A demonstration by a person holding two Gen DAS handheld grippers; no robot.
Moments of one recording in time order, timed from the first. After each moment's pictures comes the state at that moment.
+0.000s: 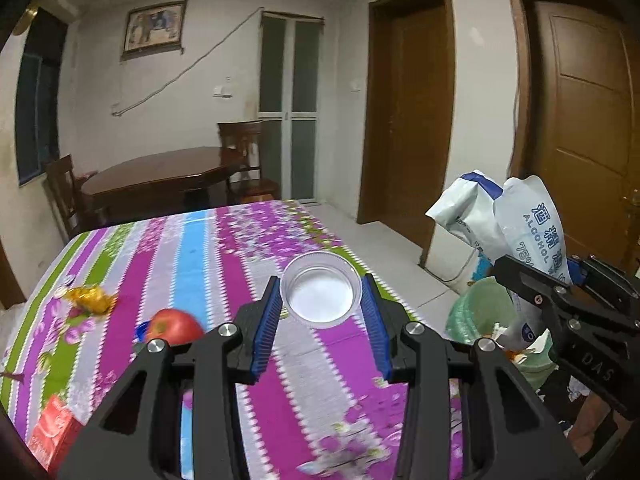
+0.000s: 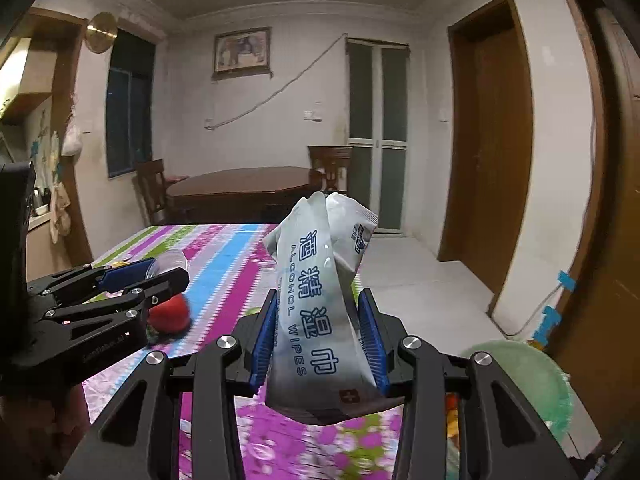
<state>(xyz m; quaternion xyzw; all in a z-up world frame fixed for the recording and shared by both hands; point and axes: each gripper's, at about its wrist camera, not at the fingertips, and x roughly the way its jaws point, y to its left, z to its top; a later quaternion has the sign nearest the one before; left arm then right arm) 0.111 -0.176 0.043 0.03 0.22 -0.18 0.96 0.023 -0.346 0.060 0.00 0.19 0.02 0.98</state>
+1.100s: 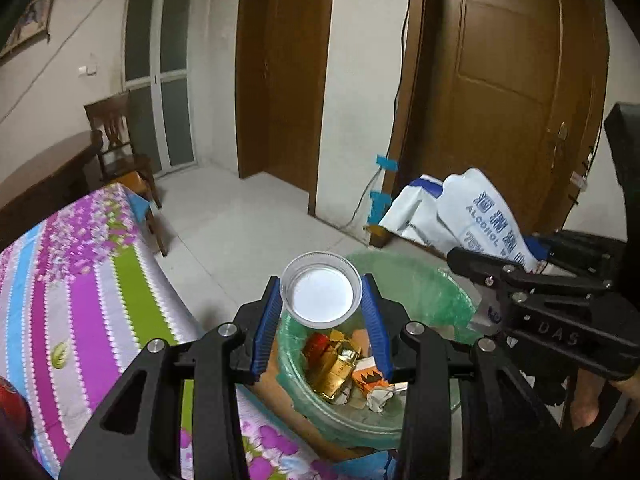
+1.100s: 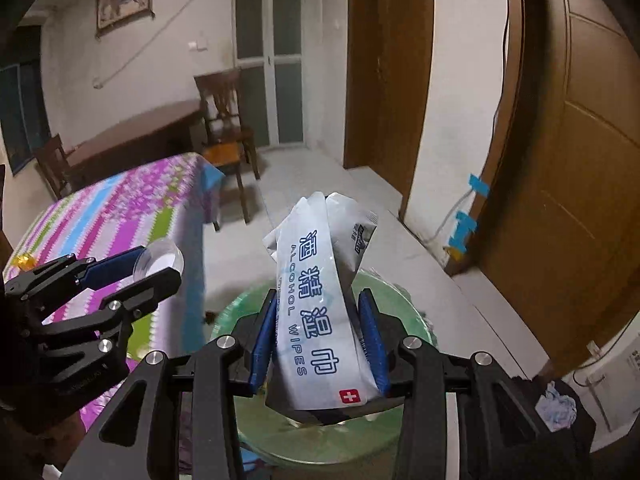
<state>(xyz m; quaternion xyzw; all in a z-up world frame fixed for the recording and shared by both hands) 0.150 -0.412 -0.007 0.09 0.30 -0.37 0.87 0.081 -0.613 0.006 0.06 0.36 -0.13 0.92</state>
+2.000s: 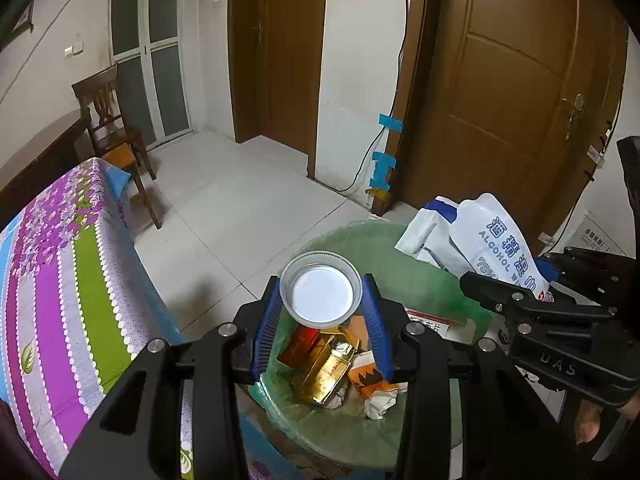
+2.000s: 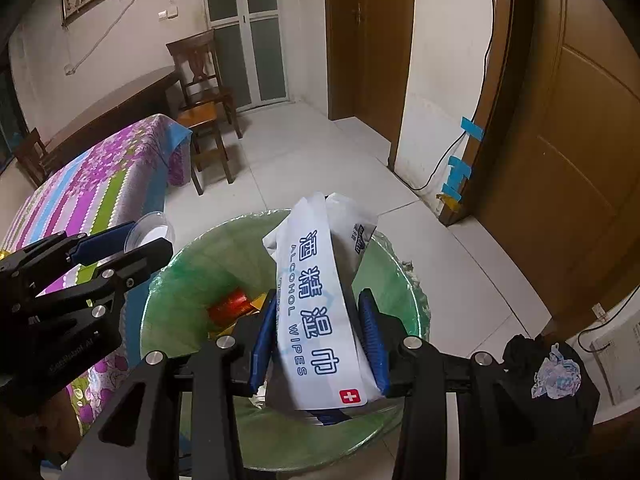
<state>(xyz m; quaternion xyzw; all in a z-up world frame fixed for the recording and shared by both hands) 0.176 -0.462 -0.045 0.12 0.36 -0.35 0.85 0.116 -0.635 -0.070 0.09 0.42 -0.15 0.89</state>
